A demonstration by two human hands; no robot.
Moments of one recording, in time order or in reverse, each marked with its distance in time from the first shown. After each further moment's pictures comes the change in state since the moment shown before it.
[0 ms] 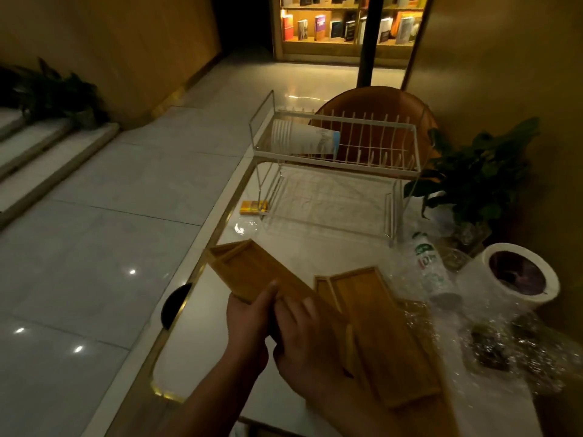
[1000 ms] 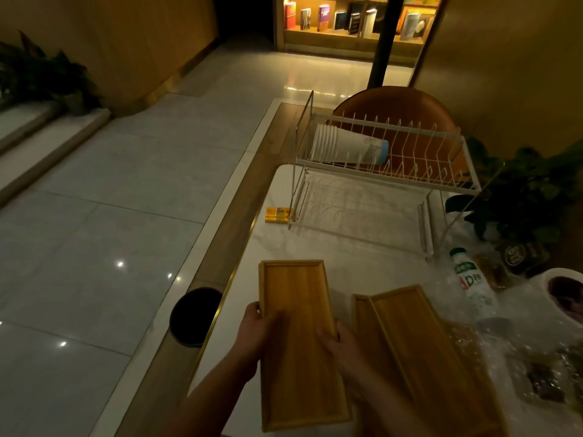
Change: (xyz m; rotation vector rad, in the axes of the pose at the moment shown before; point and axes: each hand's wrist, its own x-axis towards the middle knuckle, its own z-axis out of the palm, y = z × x) left_hand 0.116 -0.013 -0.097 0.318 -0.203 -0.264; right_hand 0.065 0.029 0.081 0.951 -0.254 0.926
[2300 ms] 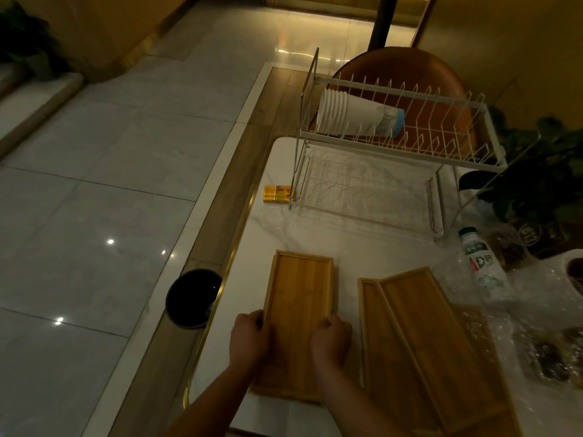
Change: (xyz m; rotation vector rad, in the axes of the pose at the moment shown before) left_hand 0.058 -0.075 -0.022 0.631 0.133 0.133; right_hand 0.056 0.038 0.067 -0.325 0.676 0.130
